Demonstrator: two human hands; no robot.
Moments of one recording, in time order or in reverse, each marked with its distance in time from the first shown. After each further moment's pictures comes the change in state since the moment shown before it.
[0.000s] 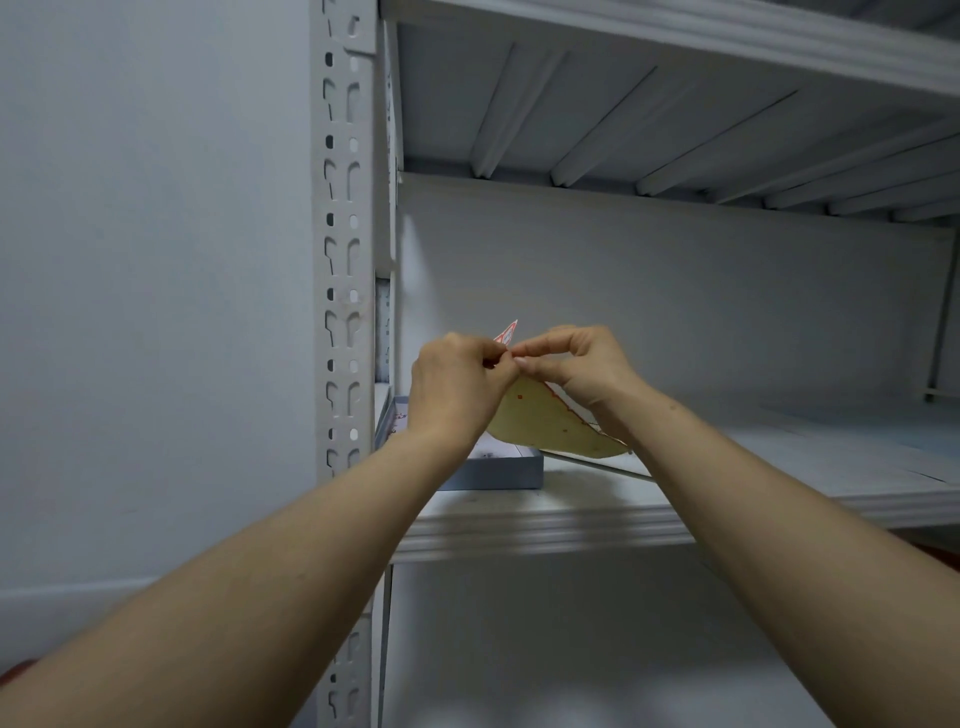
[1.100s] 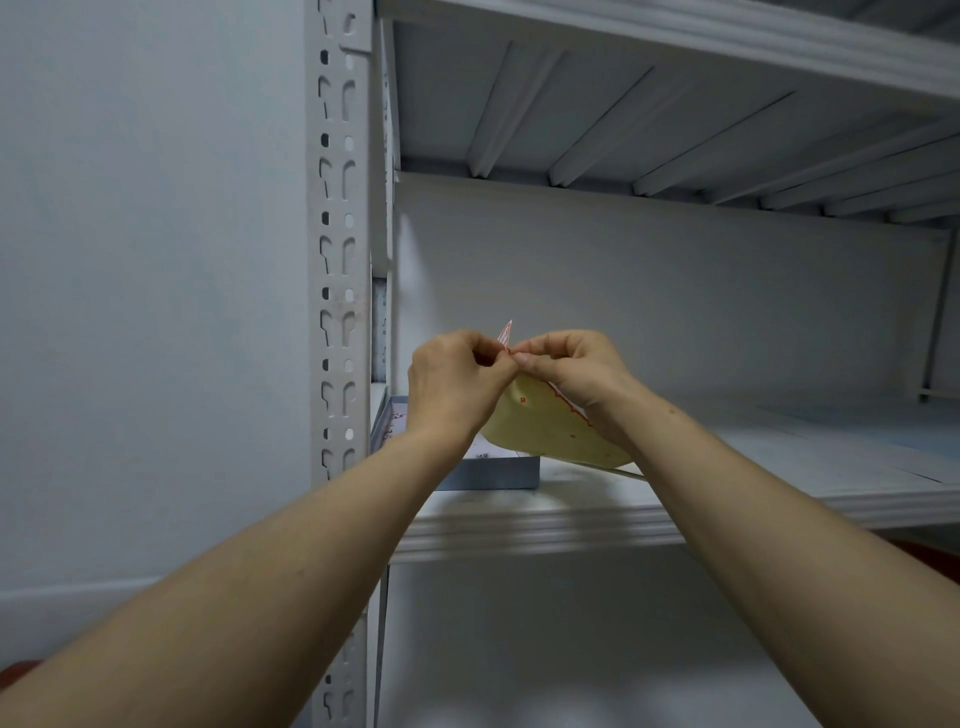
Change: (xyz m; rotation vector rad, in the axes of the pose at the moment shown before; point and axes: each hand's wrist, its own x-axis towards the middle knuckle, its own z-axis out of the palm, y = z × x) left_hand 0.001 0.001 0.004 -0.146 0.041 -0.115; right_hand 0.003 0.005 0.002 0.084 -0.002 0.111
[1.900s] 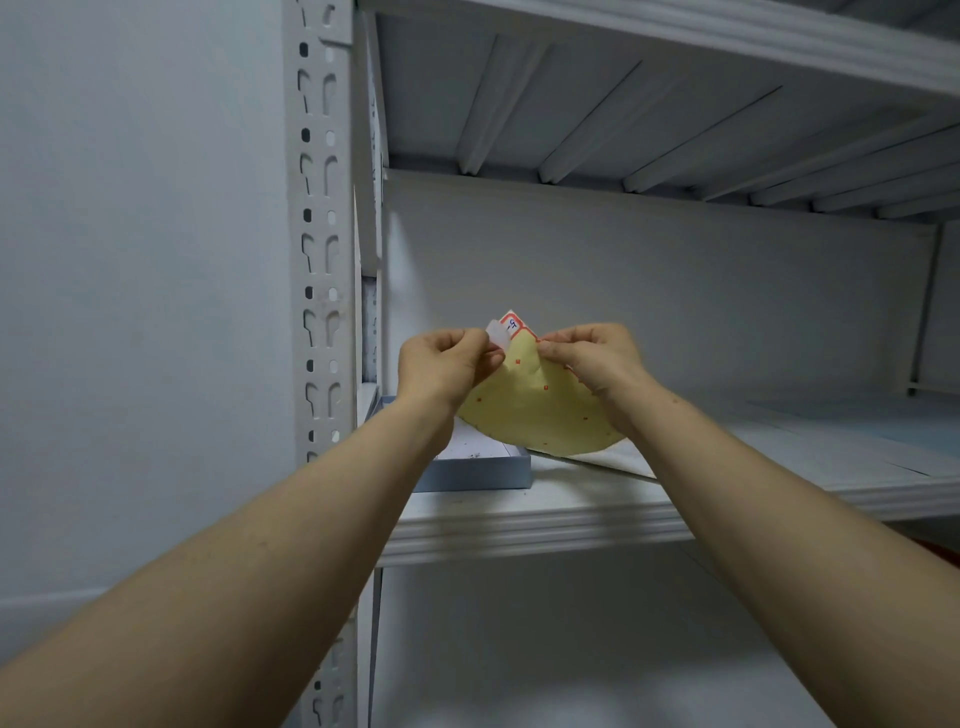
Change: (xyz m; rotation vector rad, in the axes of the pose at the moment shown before) left_hand 0.016 -0.003 0.009 -0.704 -0.100 -0.427; right_hand 0.012 0.004 -0.021 -0.128 0.256 0.126
